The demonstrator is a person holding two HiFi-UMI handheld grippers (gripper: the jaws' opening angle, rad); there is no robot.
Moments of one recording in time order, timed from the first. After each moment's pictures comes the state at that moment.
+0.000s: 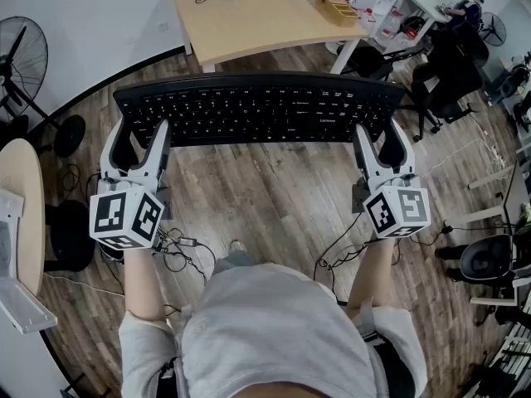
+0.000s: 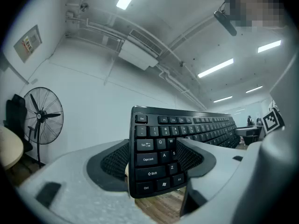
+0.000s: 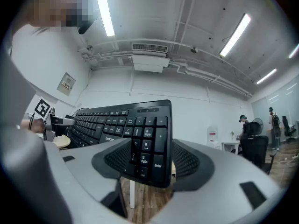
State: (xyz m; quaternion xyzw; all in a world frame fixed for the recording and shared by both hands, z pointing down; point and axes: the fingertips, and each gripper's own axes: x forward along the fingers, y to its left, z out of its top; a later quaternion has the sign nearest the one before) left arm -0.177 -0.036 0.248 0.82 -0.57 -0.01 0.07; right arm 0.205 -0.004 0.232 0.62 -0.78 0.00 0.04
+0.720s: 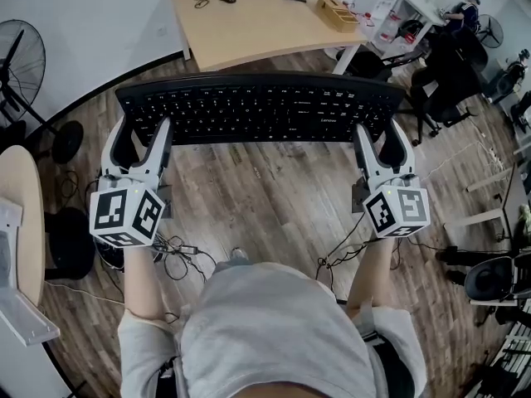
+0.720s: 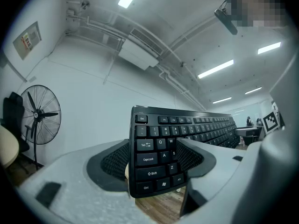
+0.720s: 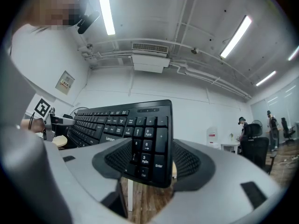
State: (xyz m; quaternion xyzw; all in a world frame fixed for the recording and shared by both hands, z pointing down) left arm -0.177 -0.035 0.245 0.82 -0.57 -0.02 0.06; right arm 0.203 0.000 0.227 0.62 -0.78 -0.01 0.03
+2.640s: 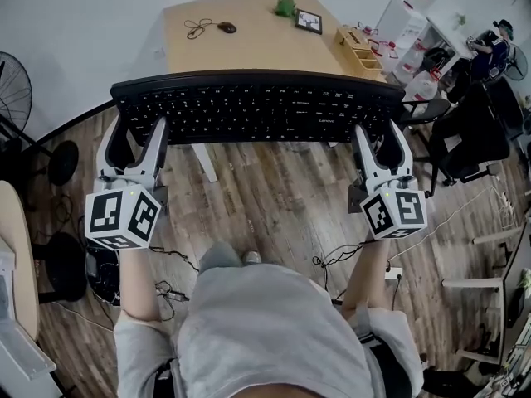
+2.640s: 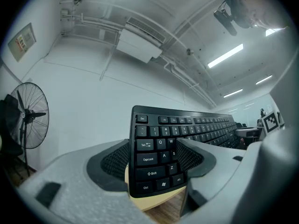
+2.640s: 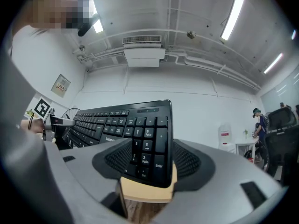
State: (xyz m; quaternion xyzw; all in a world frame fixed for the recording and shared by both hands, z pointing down) left arm -0.175 -0.006 0.233 0.78 -0.62 -0.03 -0.02; right arm 0.206 -0.023 0.249 0.57 -0.82 -0.05 -0.05
